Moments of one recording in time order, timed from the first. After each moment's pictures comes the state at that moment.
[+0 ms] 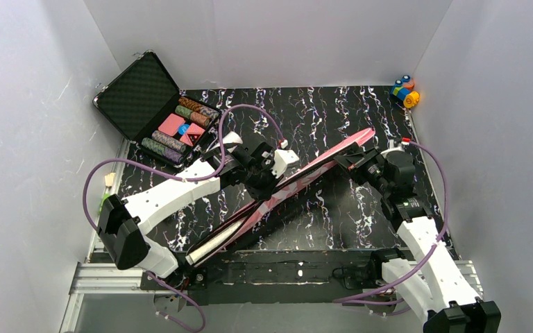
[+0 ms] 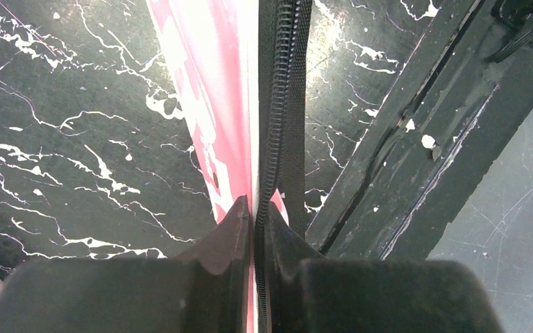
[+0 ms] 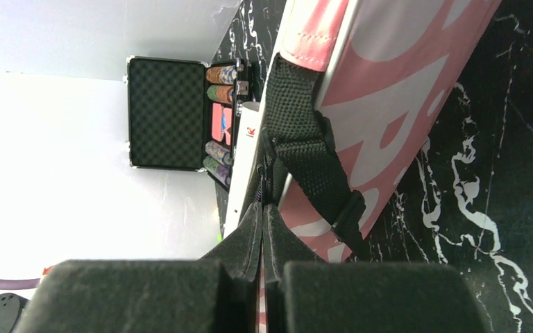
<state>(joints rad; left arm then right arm) -0.88 1.47 1.31 -0.81 0.23 0.10 0.21 0.77 0.63 -0.18 -0.23 1.13</state>
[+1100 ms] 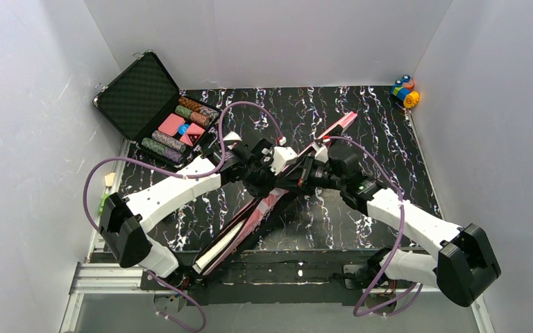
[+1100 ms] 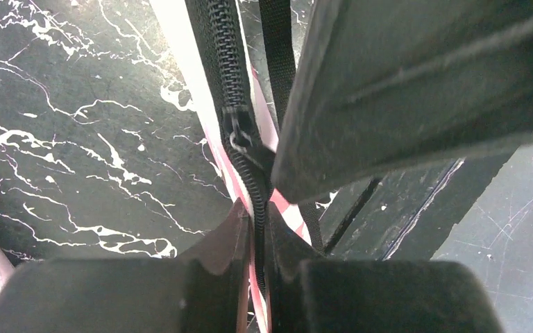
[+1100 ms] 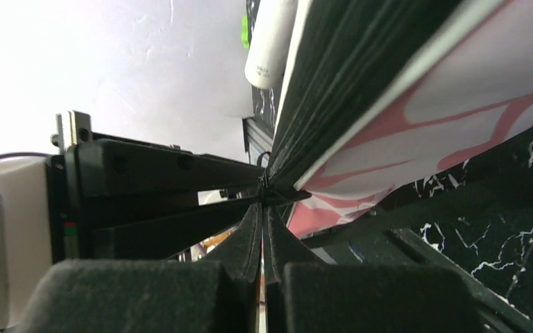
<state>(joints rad) -0.86 1.49 1.34 -0.85 0.21 0.10 0.65 1.14 0.70 0.03 -0.51 1.24</state>
